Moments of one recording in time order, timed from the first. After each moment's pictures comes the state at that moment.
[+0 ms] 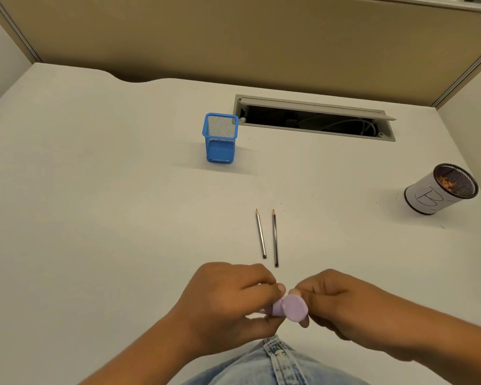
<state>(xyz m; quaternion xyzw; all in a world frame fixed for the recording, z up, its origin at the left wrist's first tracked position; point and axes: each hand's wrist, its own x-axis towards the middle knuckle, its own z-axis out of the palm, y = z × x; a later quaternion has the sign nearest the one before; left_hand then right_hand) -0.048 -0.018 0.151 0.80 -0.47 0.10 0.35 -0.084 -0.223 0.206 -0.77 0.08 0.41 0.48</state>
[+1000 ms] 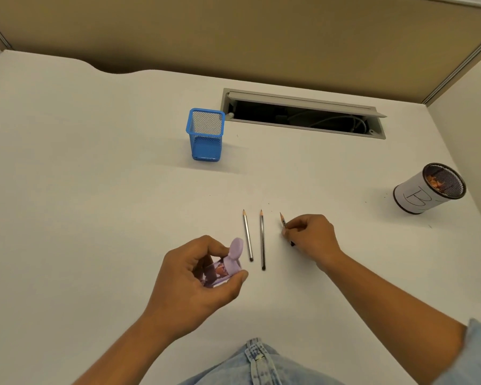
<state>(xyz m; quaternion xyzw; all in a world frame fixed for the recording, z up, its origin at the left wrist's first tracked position) -0.030 -0.018 0.141 0.81 -0.13 -0.07 0.57 0.004 -0.273 0.071 -0.84 0.31 0.10 0.43</state>
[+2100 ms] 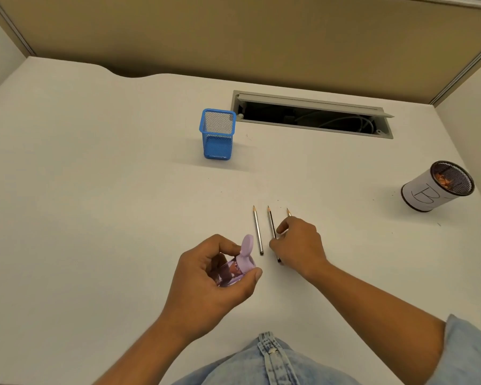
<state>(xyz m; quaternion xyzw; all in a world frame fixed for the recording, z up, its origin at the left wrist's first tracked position) -0.052 -0.015 0.145 0.78 -0.09 -0.07 0.61 -0.009 -0.221 0.065 -0.91 0.25 0.11 0.31</state>
